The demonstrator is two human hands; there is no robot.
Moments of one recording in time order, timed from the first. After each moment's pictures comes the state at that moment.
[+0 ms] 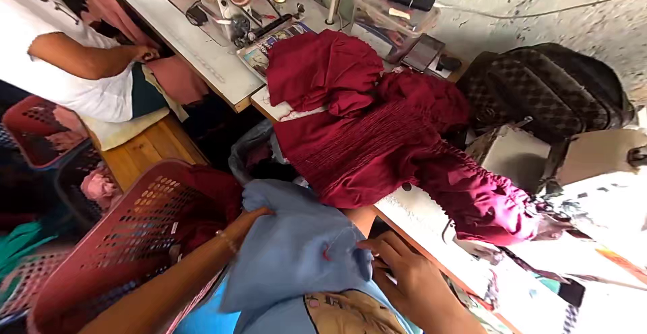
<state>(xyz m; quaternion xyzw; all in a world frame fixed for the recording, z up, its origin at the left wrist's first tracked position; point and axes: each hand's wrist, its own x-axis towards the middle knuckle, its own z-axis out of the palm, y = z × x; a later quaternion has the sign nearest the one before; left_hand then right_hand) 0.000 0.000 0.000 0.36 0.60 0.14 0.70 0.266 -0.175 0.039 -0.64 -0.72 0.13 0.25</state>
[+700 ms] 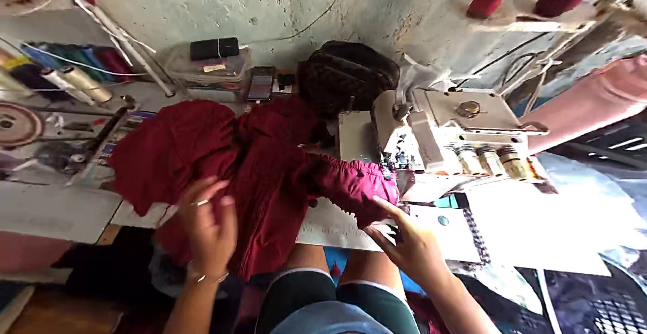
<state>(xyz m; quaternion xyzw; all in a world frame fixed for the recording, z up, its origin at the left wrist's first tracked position) 0.181 0.086 0.028 0.86 0.19 0.43 0.20 0.371 -0.228 0.002 -0.81 -0.43 -0.09 0.39</state>
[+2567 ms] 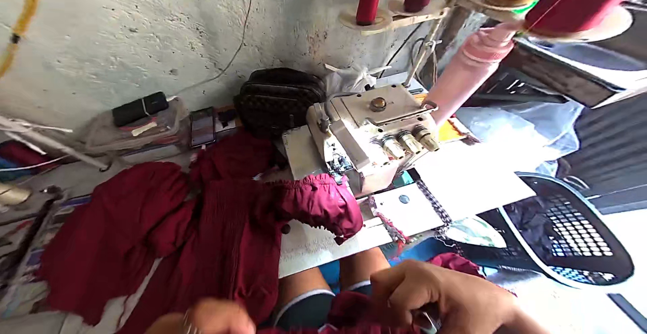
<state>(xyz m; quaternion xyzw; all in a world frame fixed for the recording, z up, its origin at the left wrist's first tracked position) 0.188 0.039 0.177 0.87 -0.17 0.05 0.47 0.356 -0.272 0.081 -0.47 -0.58 0.33 0.58</state>
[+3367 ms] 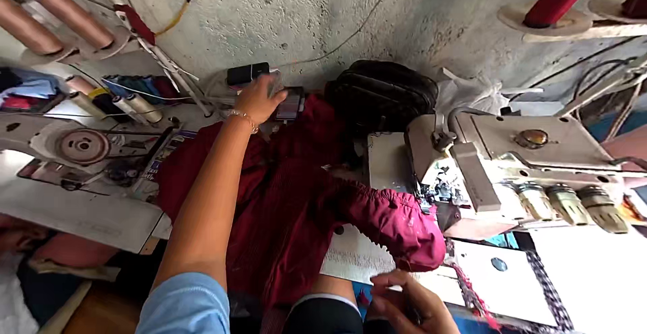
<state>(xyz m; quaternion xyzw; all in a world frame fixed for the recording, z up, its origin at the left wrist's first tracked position) 0.395 0.227 0.161 0.94 0.23 0.11 0.23 0.329 -0.209 0.017 -0.62 -0.40 0.24 0.63</state>
